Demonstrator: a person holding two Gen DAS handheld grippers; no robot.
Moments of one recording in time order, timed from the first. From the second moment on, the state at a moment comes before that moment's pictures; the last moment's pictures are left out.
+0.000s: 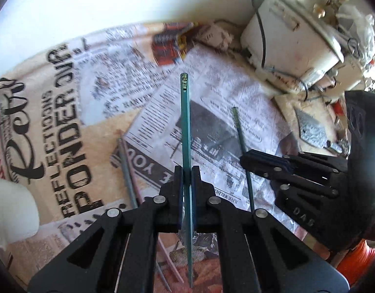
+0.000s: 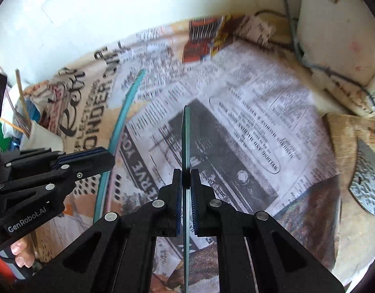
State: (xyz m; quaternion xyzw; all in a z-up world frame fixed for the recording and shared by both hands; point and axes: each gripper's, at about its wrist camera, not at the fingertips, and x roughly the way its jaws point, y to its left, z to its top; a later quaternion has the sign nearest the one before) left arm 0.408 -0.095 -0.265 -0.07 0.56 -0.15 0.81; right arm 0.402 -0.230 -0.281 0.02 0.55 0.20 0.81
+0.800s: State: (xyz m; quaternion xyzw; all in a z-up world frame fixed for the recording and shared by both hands) left arm 0.324 0.011 -0.167 -0.12 0.40 -0.03 0.91; right arm 0.337 -0.187 -0.171 0.01 0.42 0.23 0.88
